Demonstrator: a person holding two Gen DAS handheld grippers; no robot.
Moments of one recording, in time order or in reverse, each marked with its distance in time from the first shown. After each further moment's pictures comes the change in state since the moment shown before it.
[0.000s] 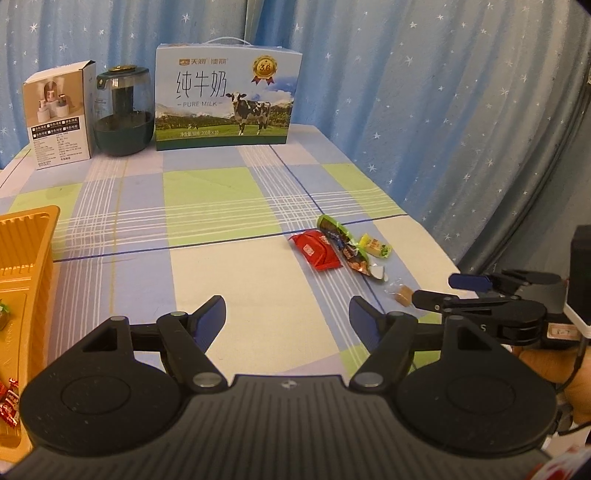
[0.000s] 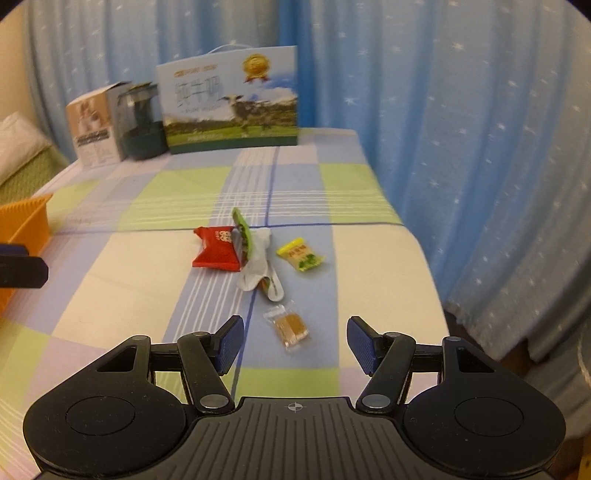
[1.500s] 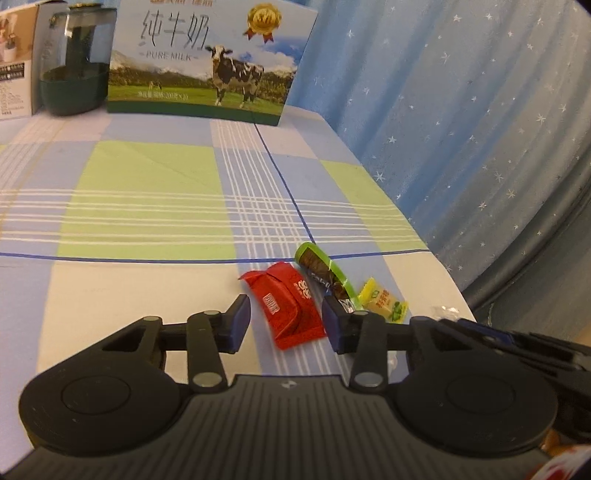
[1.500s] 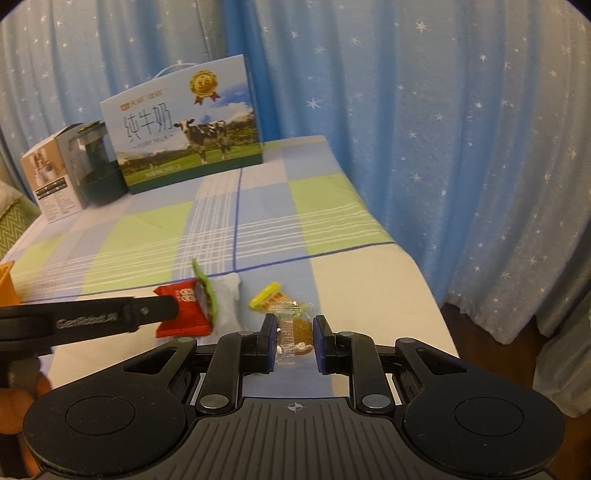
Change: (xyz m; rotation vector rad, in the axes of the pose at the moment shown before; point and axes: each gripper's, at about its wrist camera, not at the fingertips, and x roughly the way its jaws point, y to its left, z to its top) left arm 0.152 -0.024 0.032 -0.161 0.013 -0.048; right arm 0.035 -0.028 0.030 0.220 -0.036 -0.051
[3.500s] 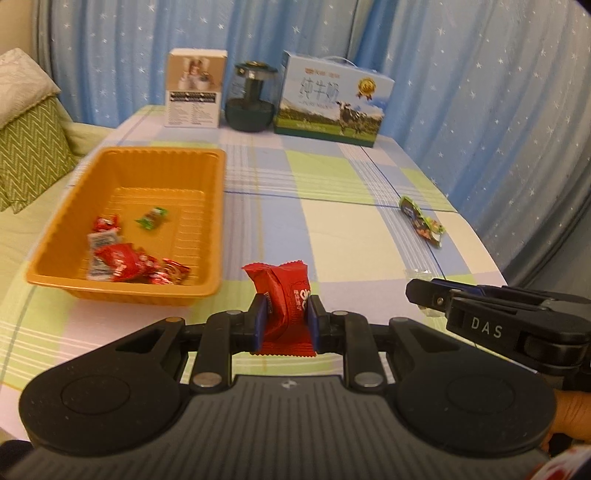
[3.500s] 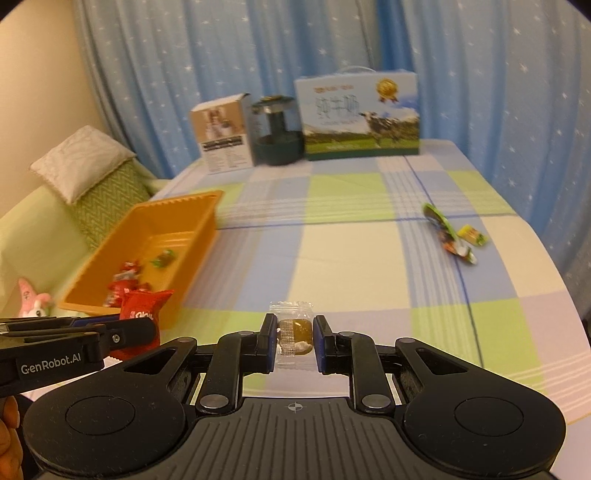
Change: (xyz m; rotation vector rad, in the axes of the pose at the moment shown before) left arm -0.319 0.099 -0.108 -0.012 -0.065 0.219; right arm -0.161 0.210 -0.092 -0.145 0.022 0.247
